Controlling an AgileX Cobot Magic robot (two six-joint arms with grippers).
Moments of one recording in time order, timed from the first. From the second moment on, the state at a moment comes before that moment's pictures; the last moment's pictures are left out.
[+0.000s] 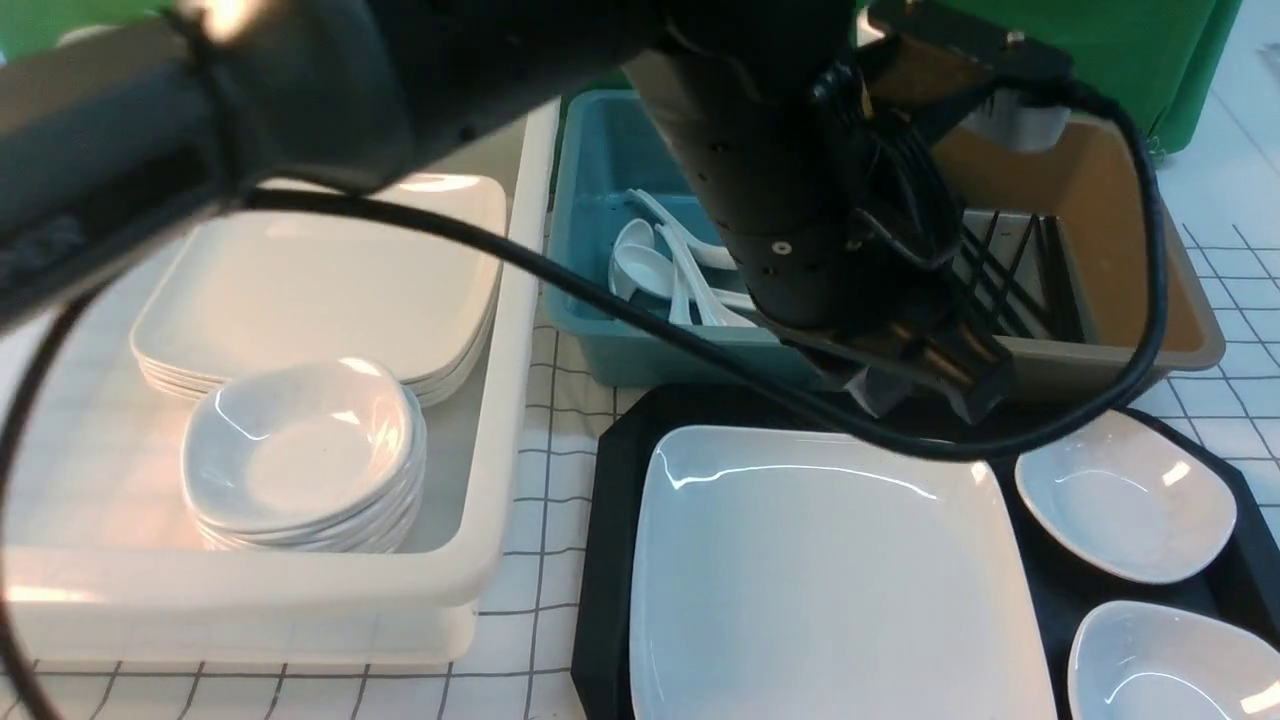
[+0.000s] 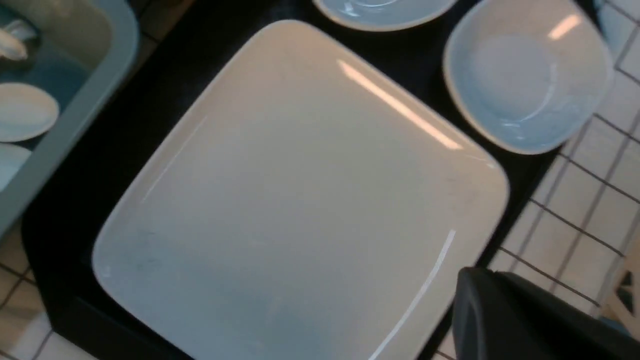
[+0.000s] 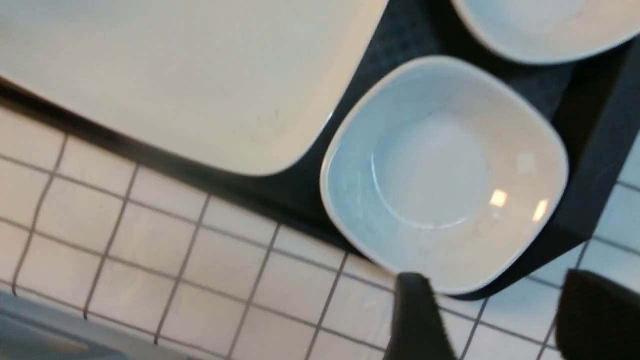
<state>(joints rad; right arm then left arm) 0.22 0.97 -0.85 0.05 1.22 -0.23 -0.83 1.78 -1.84 -0.19 1.21 0.16</state>
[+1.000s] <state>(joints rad) 0.49 1.41 -0.65 -0.07 0.85 -0.08 -0.84 1.51 -1.16 -0.57 0.85 0.55</state>
